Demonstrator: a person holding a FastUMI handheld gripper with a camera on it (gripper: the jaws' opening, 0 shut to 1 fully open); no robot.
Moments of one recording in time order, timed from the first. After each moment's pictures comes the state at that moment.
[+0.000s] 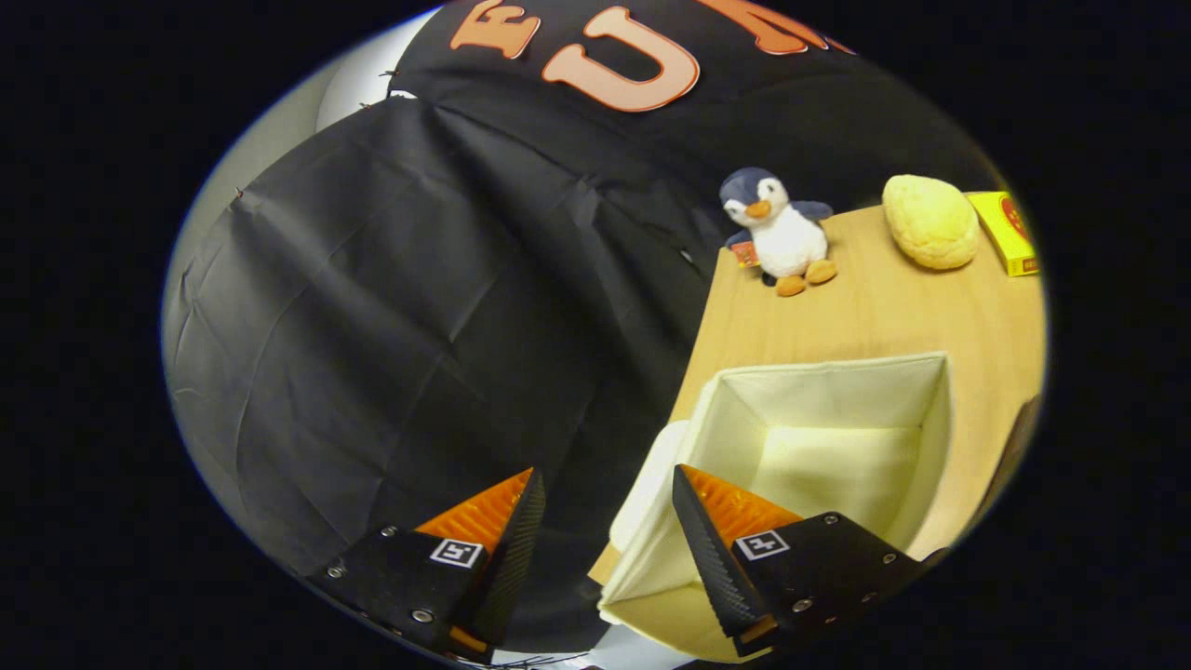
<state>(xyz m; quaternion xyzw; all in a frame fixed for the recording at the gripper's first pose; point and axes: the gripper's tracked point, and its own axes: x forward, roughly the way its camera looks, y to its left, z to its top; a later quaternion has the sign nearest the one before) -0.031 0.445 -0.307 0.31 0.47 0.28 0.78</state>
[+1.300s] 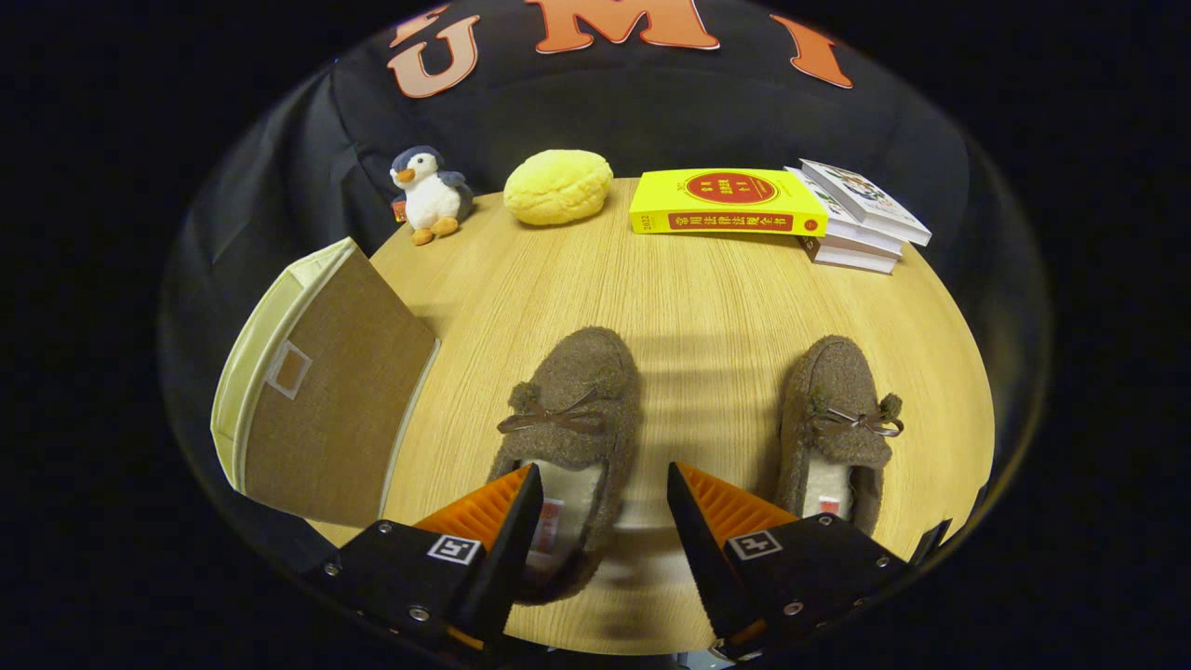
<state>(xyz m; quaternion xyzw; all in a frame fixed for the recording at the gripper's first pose) -0.142 0.072 -0.476 0.05 0.56 0.03 0.83</state>
